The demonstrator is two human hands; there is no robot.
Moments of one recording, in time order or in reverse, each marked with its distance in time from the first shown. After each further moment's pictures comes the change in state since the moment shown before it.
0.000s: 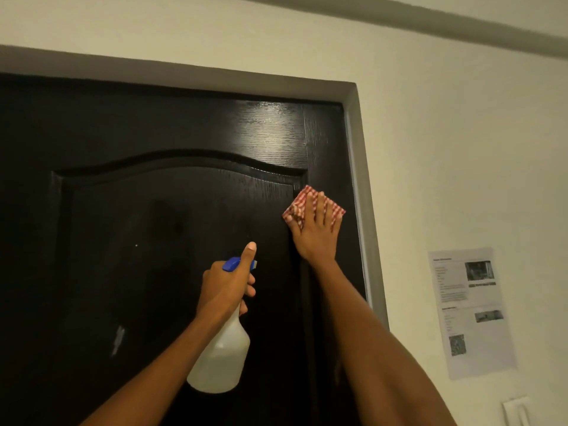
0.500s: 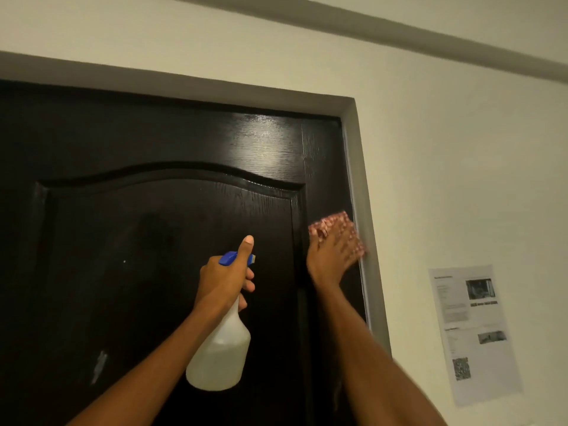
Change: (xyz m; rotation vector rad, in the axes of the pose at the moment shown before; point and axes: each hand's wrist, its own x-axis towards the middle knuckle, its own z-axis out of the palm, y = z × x) left_hand 0.027 0.025 0.003 -0.021 -0.007 0.101; right_hand 0.002 0.019 0.015 0.188 0.113 0.362
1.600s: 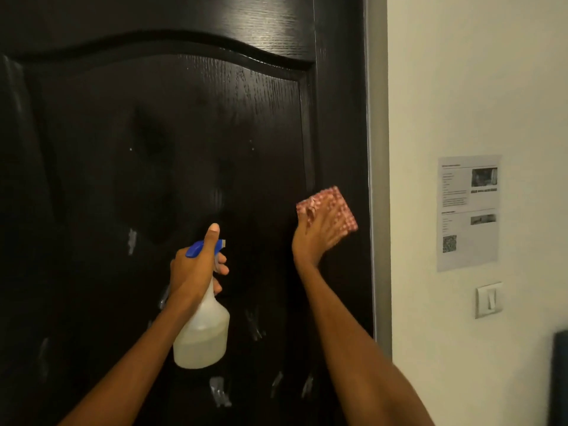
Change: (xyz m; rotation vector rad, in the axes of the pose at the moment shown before) left_hand -0.088 -0.144 -0.062 0.062 0.066 -0.223; right_hand -0.190 0.063 0.049 0.126 -0.107 0.186
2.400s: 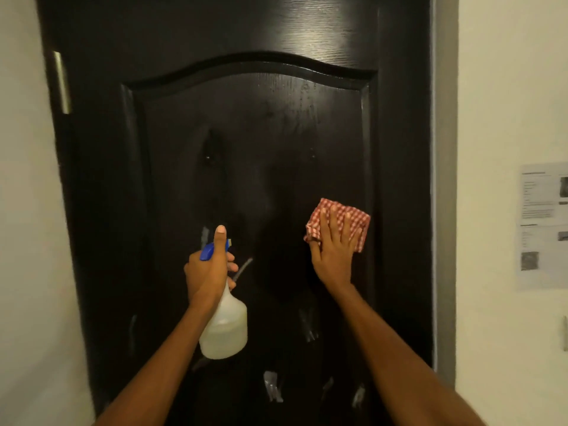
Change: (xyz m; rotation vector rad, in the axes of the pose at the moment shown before) left_hand 0.003 -0.015 -0.067 -0.106 0.287 0.054; right_hand -0.040 -0.001 0.042 -0.183 -0.129 -0.580
